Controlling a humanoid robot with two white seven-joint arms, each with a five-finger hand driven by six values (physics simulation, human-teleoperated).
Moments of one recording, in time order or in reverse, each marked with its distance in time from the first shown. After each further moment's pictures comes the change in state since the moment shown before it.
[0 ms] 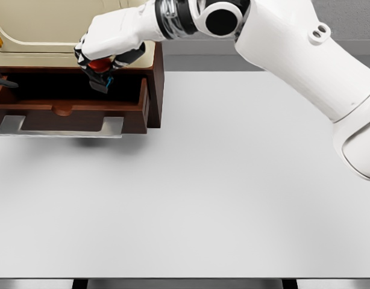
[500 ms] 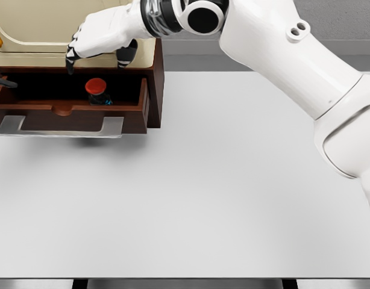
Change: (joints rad) left arm 0.000 0.002 0.000 -0.002 -0.001 0.000 0.000; right arm -0.021 0.075 -0.009 0.095 0.081 0.000 0.001
